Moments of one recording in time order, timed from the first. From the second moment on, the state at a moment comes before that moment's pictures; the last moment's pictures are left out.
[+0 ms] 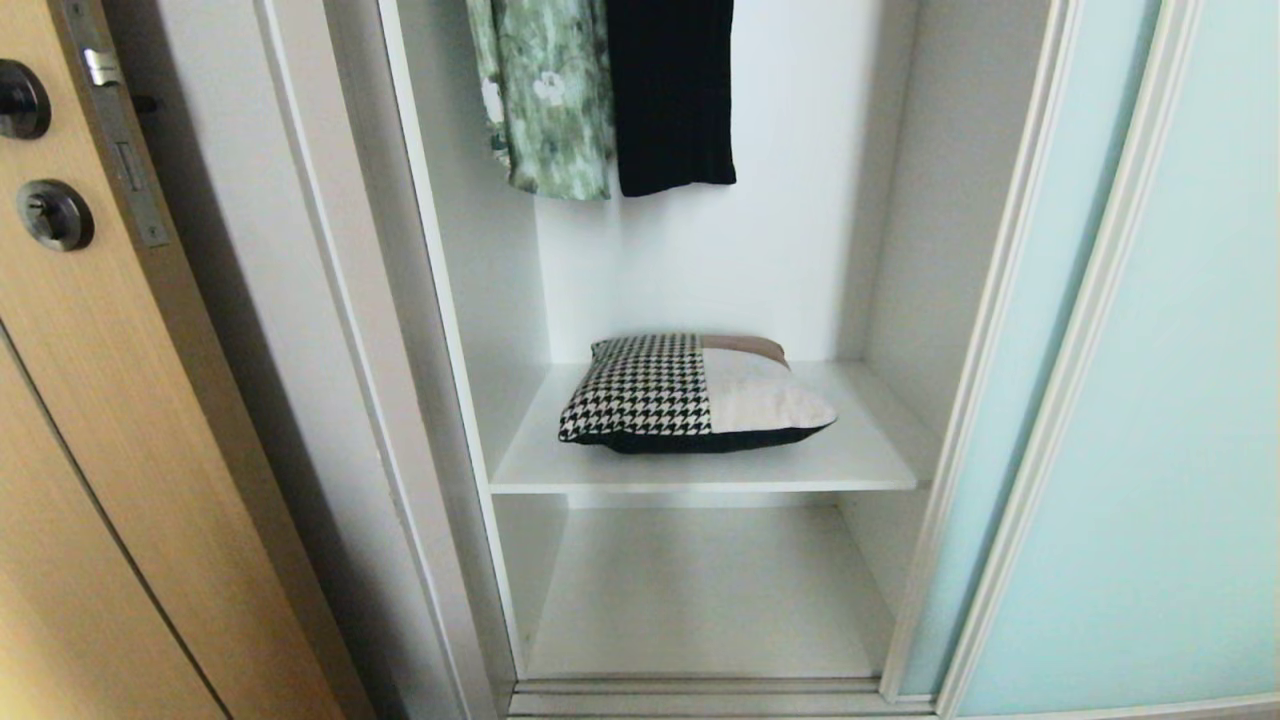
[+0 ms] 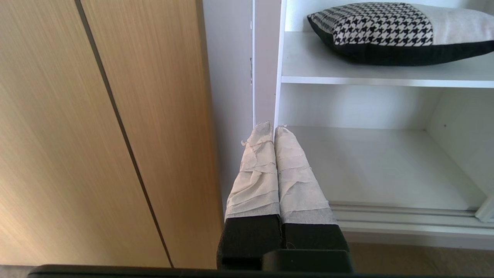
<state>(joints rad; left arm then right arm) 0.01 0.00 0.00 0.00 0.00 0.00 -0.02 0.17 0.00 -0.14 0.19 0.18</state>
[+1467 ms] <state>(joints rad) 0.01 0.00 0.00 0.00 0.00 0.00 0.00 0.00 0.00 -0.03 0.00 0.02</state>
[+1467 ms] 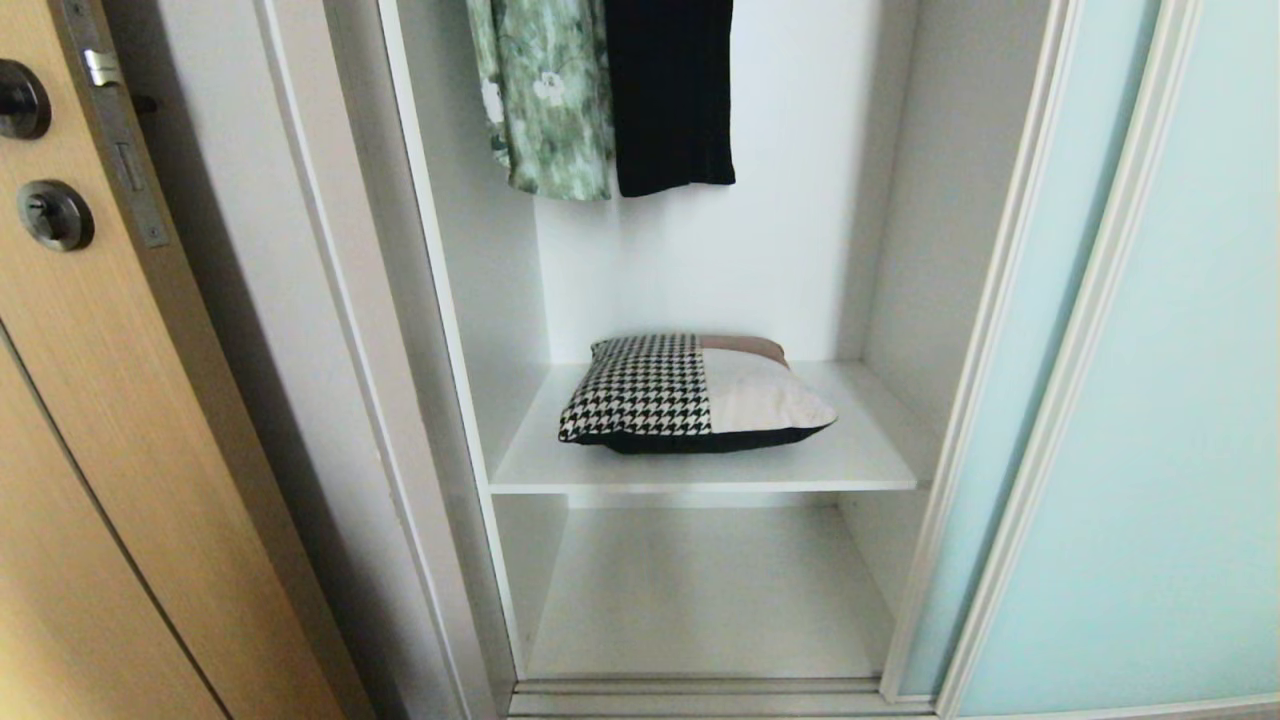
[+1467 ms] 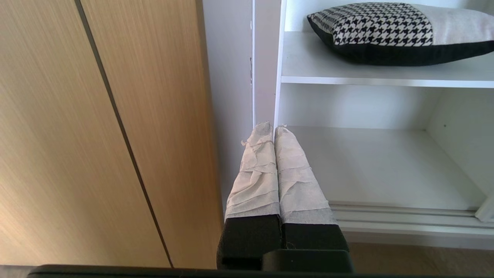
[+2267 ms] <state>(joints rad) 0.01 0.00 0.00 0.00 0.00 0.00 0.00 0.01 -0.13 0.05 -0.01 0.00</state>
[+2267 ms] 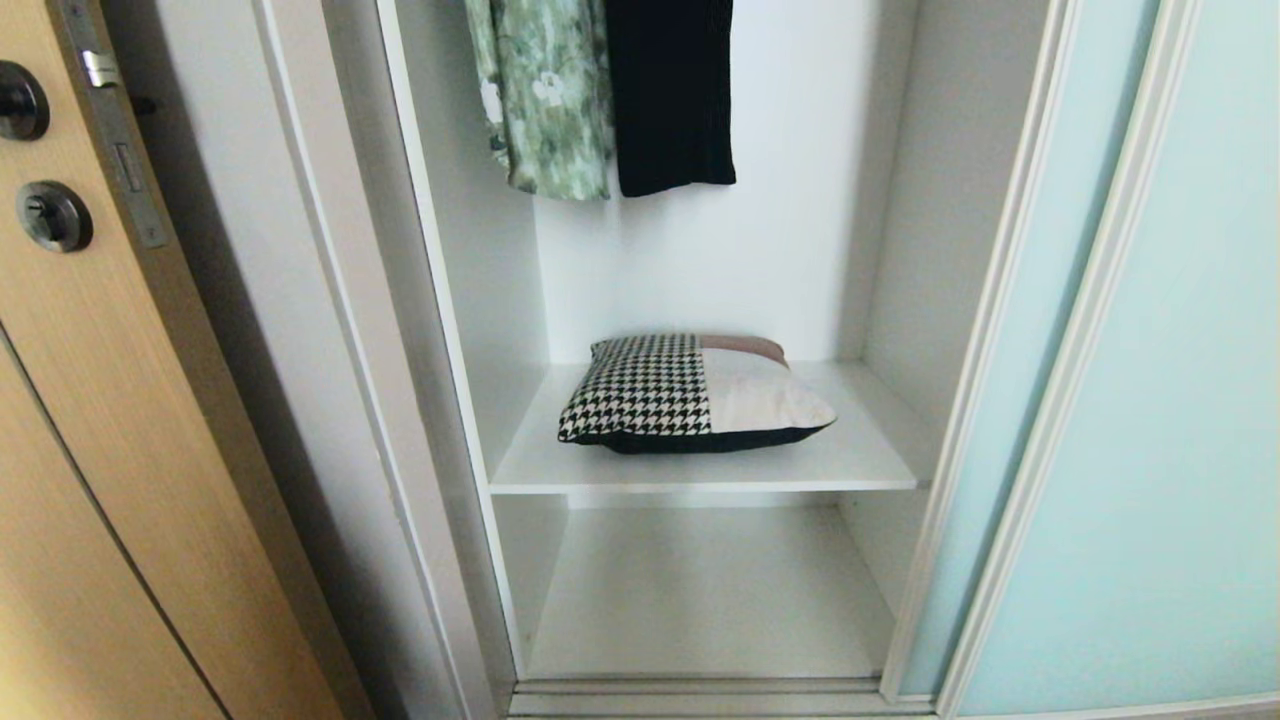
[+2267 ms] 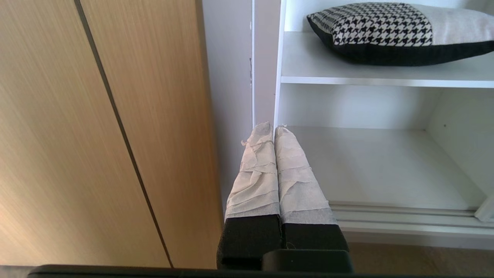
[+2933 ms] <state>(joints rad) 0.01 0.00 0.00 0.00 0.00 0.00 0.02 0.39 -0.90 0.35 -0.01 0.14</state>
